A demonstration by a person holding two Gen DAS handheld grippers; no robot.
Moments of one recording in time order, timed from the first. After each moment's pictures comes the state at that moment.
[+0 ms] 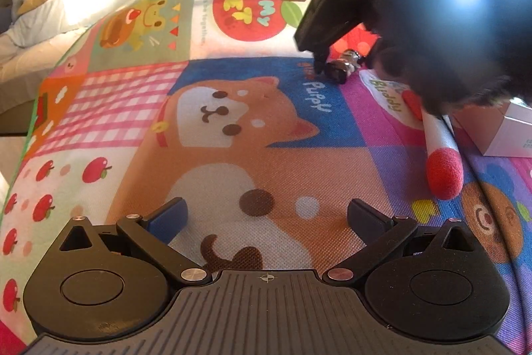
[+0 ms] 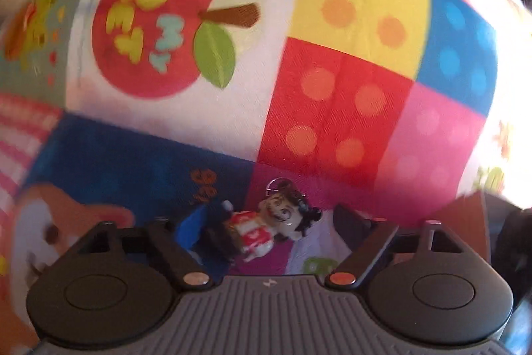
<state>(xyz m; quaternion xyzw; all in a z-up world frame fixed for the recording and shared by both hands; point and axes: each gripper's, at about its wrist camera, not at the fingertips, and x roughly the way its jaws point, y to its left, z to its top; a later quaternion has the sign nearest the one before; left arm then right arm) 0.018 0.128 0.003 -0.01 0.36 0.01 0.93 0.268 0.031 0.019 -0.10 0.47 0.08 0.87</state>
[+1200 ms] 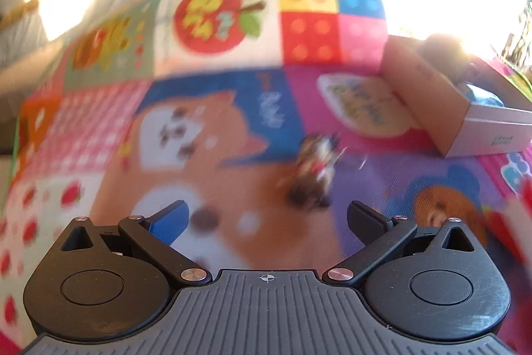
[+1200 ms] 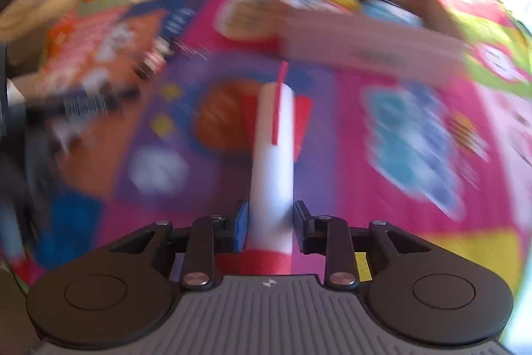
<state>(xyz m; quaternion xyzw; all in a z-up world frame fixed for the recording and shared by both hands) 0.028 0.087 0.027 0.03 0.36 -0.02 0.93 -0.045 -0.163 0.041 -0.03 0.51 0.08 0.85</state>
